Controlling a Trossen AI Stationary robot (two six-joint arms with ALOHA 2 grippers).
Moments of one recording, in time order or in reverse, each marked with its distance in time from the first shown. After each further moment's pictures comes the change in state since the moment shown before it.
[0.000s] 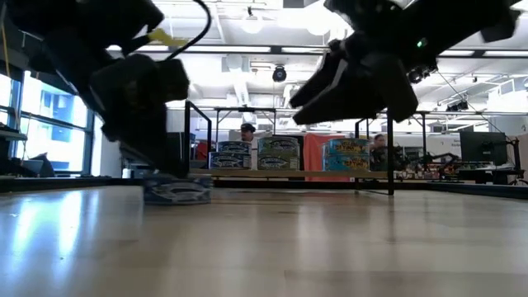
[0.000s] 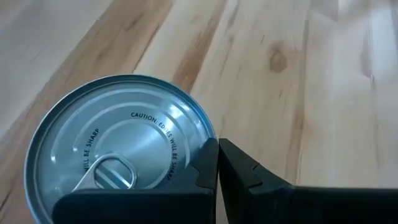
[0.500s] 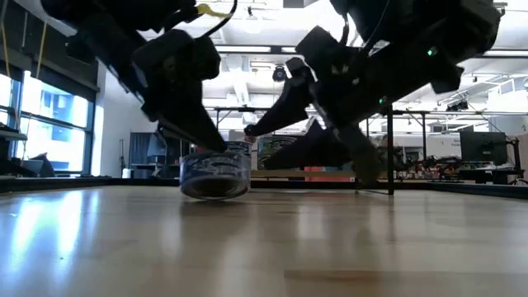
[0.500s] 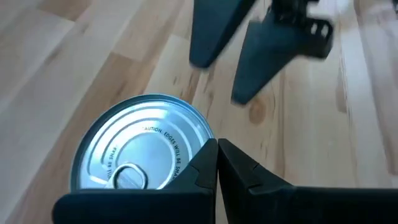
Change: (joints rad) left arm 0.070 0.026 0.138 -0.002 0.051 0.155; right arm -0.116 0.185 0.000 0.277 -0.223 -0.477
